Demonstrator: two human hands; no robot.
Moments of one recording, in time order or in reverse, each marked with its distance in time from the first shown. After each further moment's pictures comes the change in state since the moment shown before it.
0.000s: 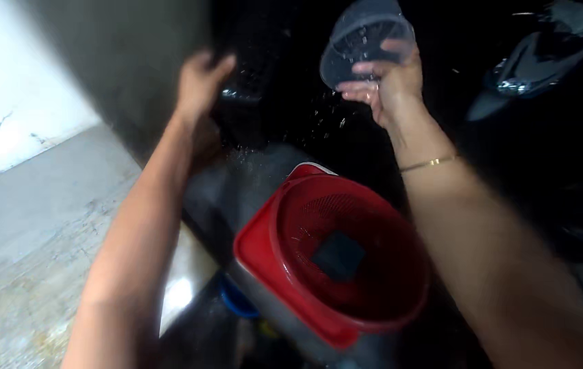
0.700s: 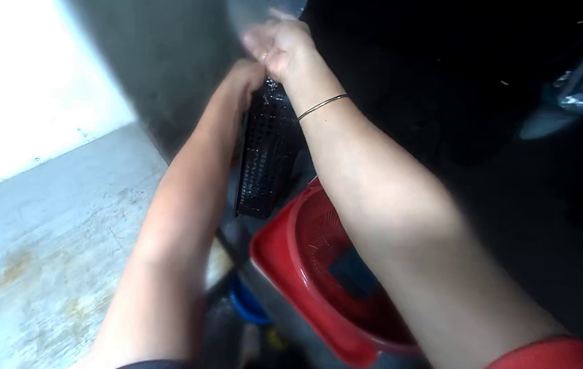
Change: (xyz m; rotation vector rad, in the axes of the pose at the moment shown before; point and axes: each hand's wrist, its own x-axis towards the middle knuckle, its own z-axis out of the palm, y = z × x) left_hand -0.001 0.056 0.027 0.191 -0.050 -0.424; right_hand -0.015 -0.081 0.215 0.649 -0.258 0.258
